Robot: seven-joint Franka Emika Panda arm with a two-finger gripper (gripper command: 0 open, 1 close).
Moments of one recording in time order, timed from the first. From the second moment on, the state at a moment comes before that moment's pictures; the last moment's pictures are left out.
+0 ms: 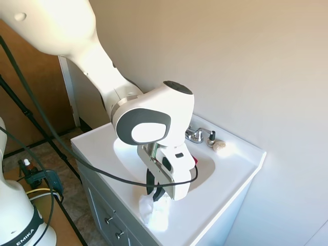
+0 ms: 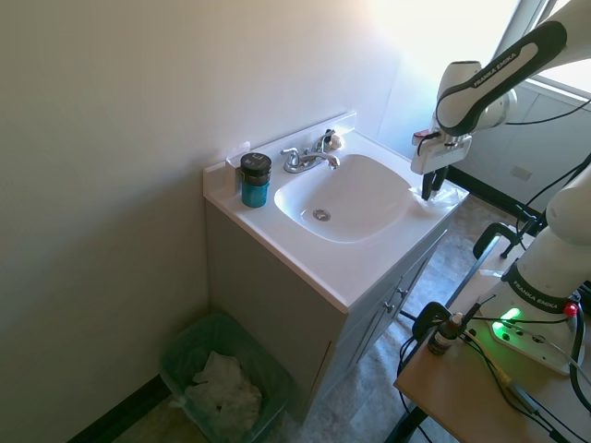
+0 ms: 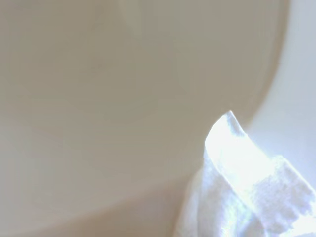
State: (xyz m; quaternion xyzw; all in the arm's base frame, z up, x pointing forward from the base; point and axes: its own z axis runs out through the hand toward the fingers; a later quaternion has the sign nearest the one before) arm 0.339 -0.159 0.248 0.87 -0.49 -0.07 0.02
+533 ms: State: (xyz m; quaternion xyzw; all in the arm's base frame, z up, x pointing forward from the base) arm 0.336 -0.168 0.250 0.87 -0.50 -0.07 0.00
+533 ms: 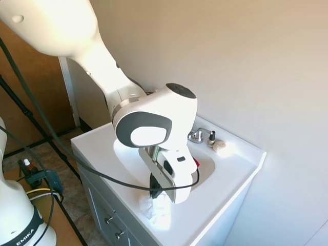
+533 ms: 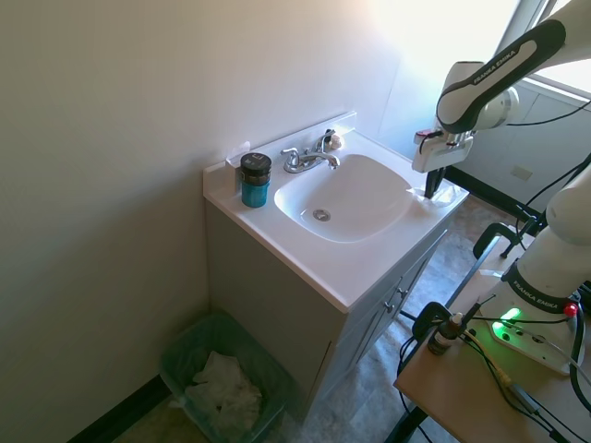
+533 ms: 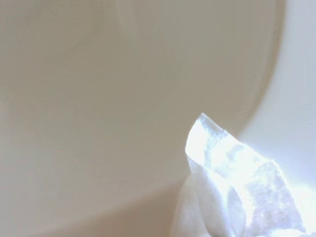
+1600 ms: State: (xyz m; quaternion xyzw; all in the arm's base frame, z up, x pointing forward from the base) arm 0.358 0.058 0.466 0.88 -0.46 0.08 -0.05
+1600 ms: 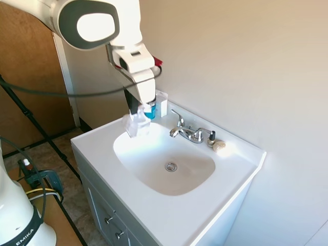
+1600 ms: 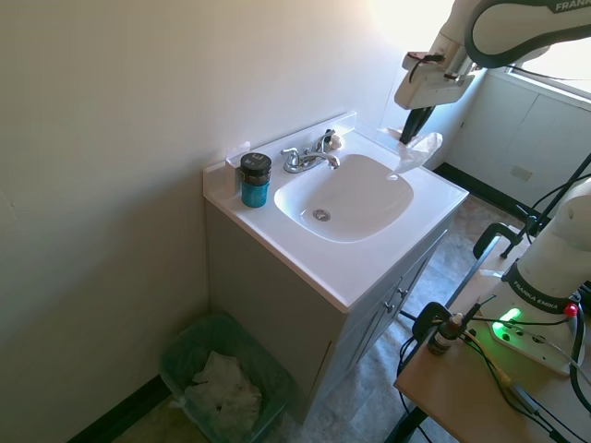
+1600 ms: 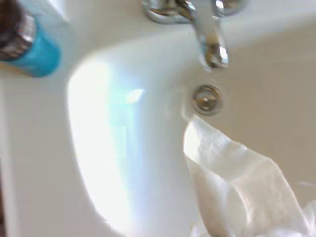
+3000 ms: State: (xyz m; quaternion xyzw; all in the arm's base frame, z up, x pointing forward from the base) arm 0.448 0.421 0.289 0.93 -0.37 0.06 0.01
